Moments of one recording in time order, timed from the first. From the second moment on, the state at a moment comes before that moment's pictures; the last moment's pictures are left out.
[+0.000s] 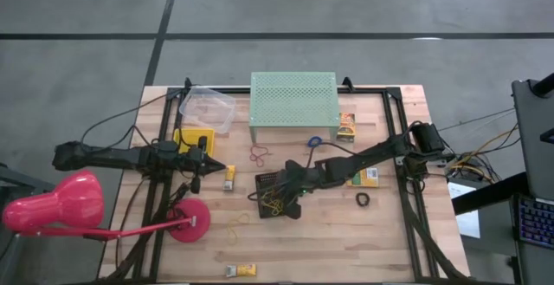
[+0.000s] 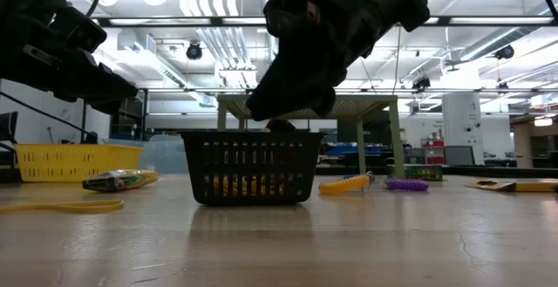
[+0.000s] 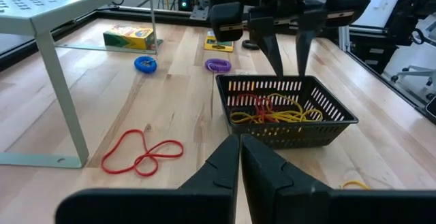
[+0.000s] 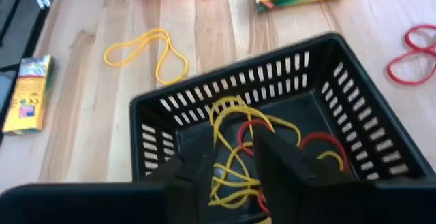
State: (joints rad) left arm 0.00 0.29 0.00 0.03 0.04 -0.08; right arm 0.20 1.86 1.12 0.05 0.02 0.39
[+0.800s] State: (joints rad) left arm 0.00 0.29 0.00 0.03 0.04 -0.08; right arm 0.20 1.69 1.05 0.14 0.16 0.15
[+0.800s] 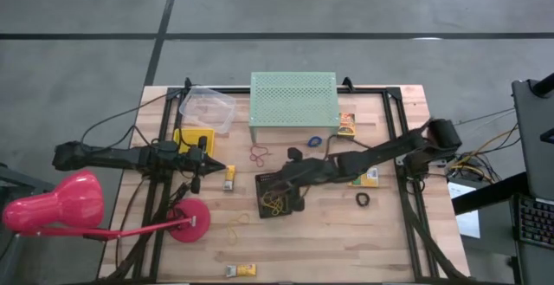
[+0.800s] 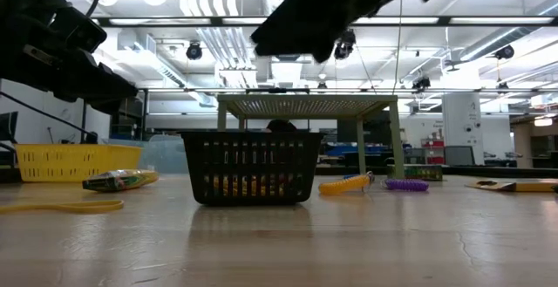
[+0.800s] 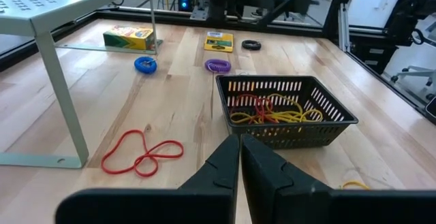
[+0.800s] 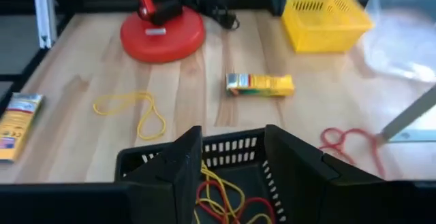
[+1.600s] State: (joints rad) left arm 0.00 0.29 0.00 0.03 0.04 -0.08; right arm 0.24 0.81 0.37 0.38 0.21 0.08
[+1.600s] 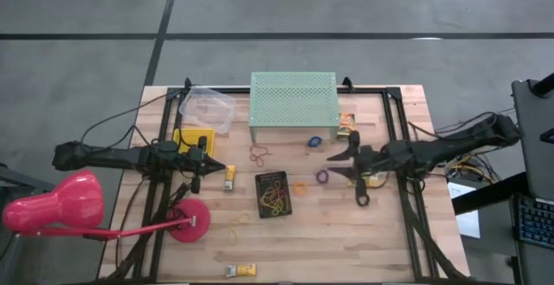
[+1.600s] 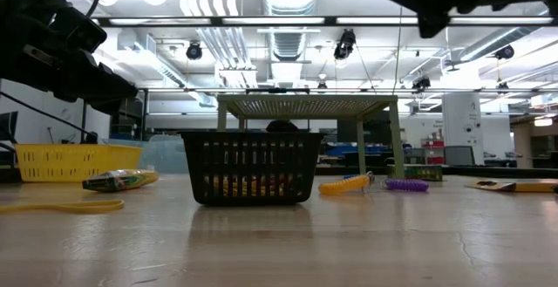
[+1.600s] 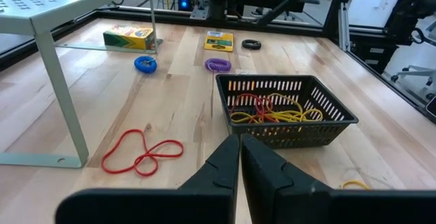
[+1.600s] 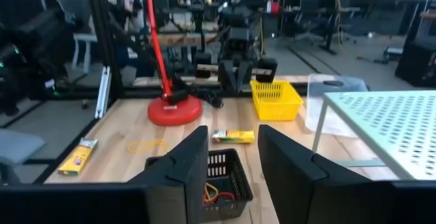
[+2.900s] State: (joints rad) left arm 0.00 0.29 0.00 0.03 0.04 -0.08; right arm 0.23 0.58 0.22 0.37 0.21 0.11
